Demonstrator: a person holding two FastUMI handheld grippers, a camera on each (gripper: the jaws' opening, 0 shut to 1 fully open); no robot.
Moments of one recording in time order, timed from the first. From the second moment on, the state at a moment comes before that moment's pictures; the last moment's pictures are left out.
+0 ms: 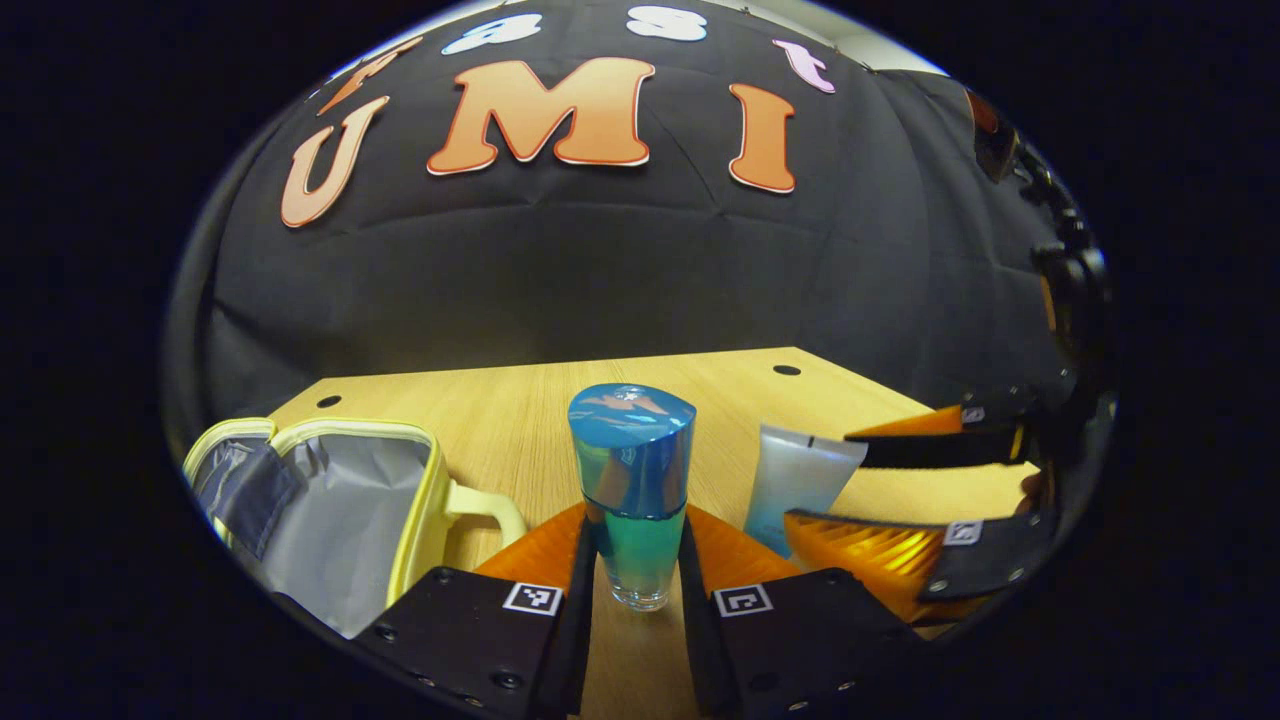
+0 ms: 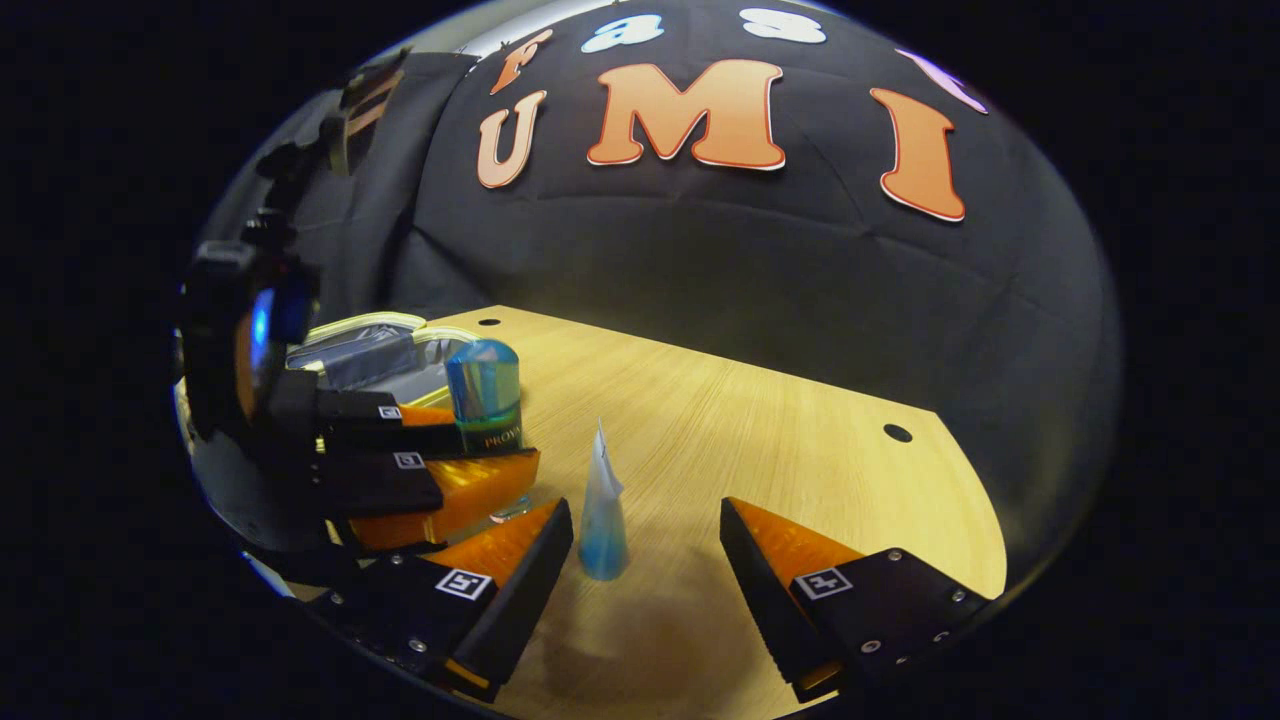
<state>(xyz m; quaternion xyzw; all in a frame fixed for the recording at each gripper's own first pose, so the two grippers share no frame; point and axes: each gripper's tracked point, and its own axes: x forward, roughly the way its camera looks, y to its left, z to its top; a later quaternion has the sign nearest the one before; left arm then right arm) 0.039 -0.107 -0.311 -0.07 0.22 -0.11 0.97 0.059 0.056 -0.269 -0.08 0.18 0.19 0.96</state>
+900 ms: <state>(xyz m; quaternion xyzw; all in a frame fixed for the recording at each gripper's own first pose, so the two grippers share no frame) 0.049 -0.024 -0.216 -0.05 0.18 -0.06 0.98 0.062 0.099 -0.229 -0.03 0.20 0.21 0.96</state>
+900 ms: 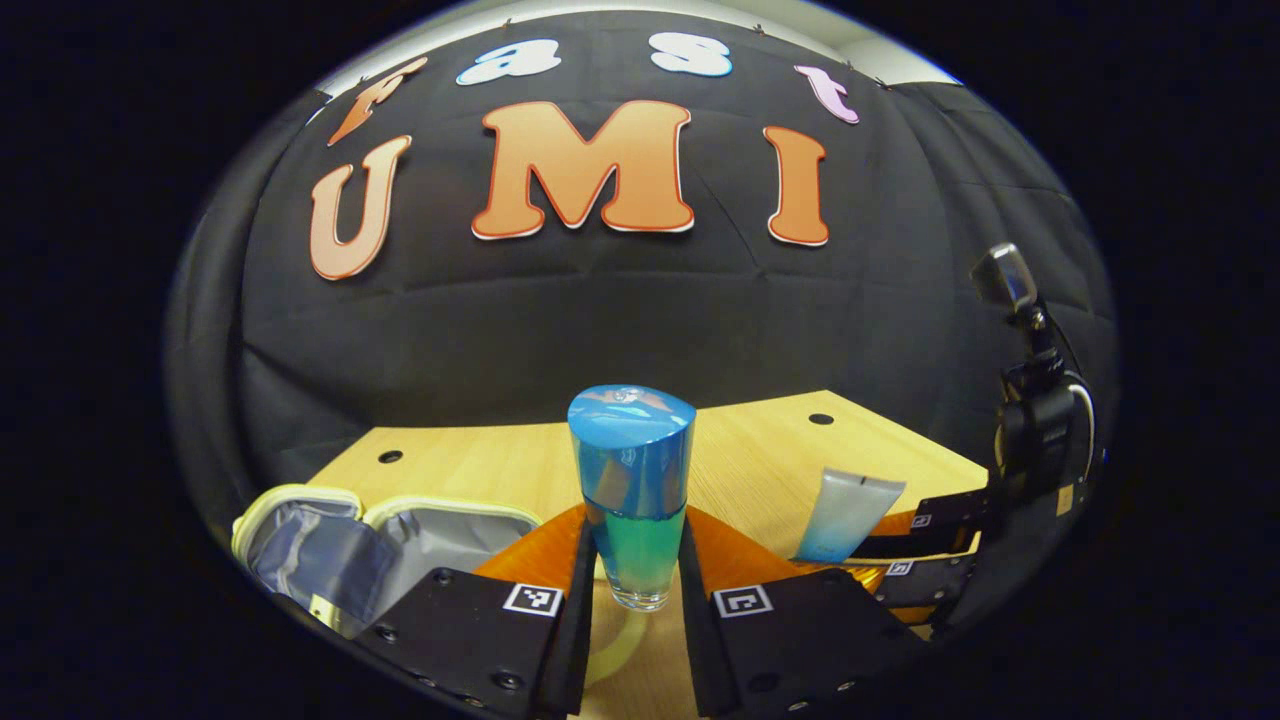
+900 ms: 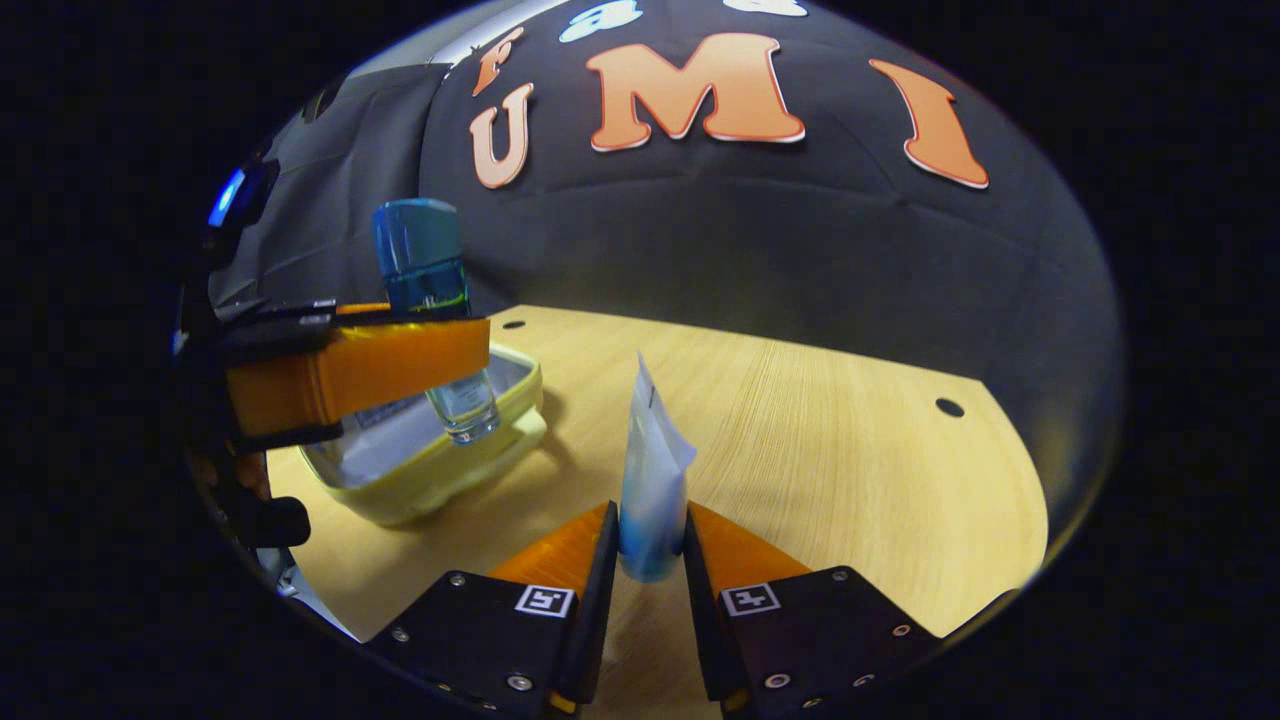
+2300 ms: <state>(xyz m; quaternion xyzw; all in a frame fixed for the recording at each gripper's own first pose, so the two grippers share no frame) 0.007 0.168 -0.169 -0.09 0.24 -0.04 0.97 0.028 0.211 -0.059 -0.05 0.13 0.22 0.97</state>
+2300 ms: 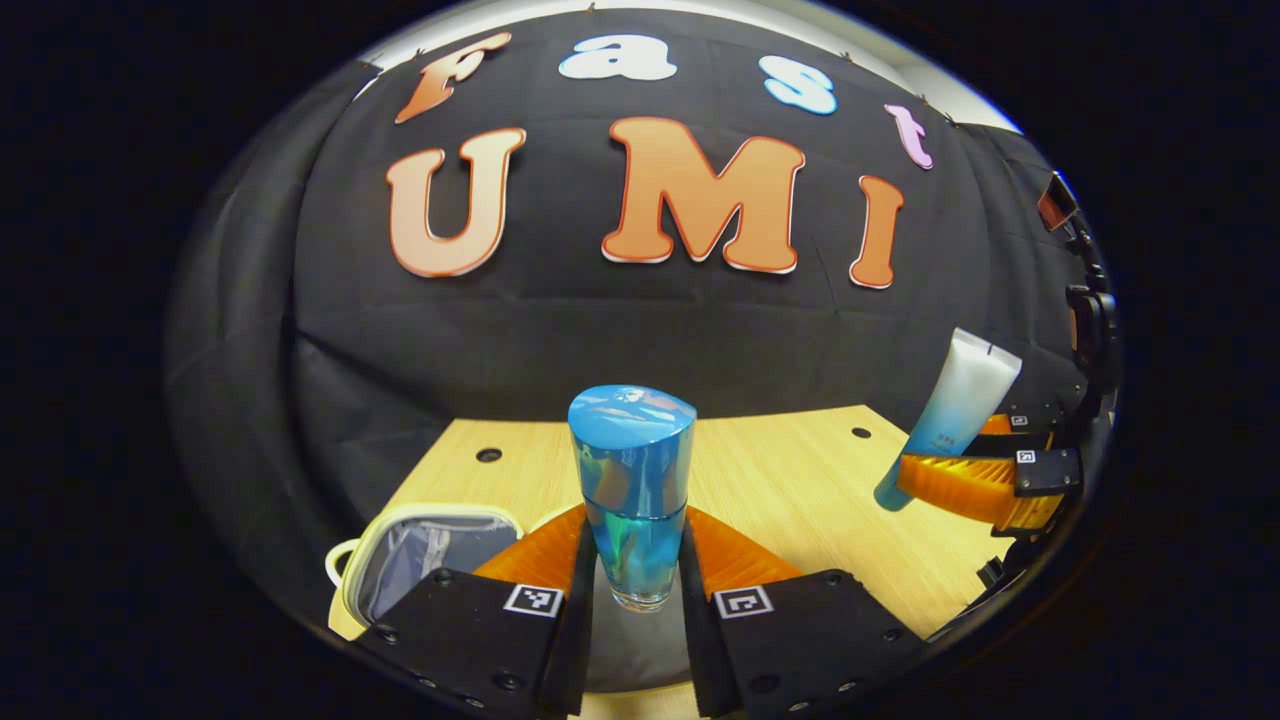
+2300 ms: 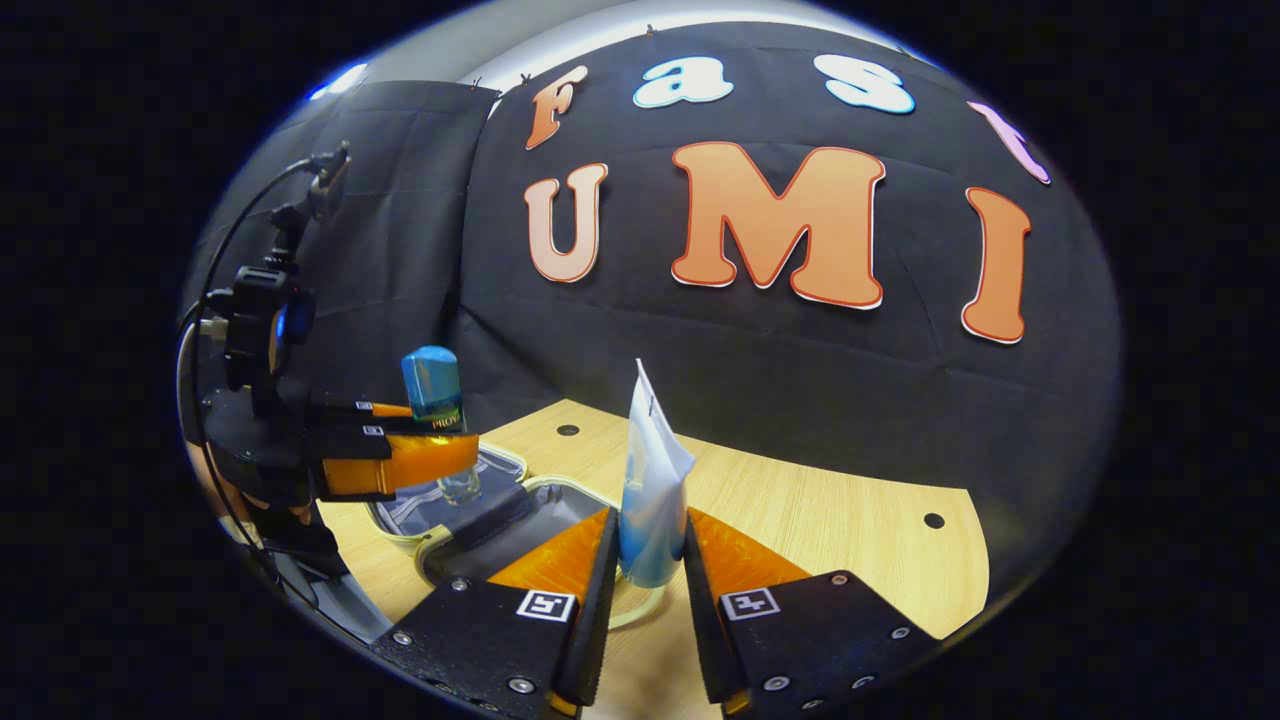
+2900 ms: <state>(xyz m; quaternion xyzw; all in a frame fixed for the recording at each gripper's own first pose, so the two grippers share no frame) 0.008 0.170 -0.335 -0.11 0.46 -0.09 0.88 0.015 0.213 -0.073 -0.06 0.15 0.16 0.97</state>
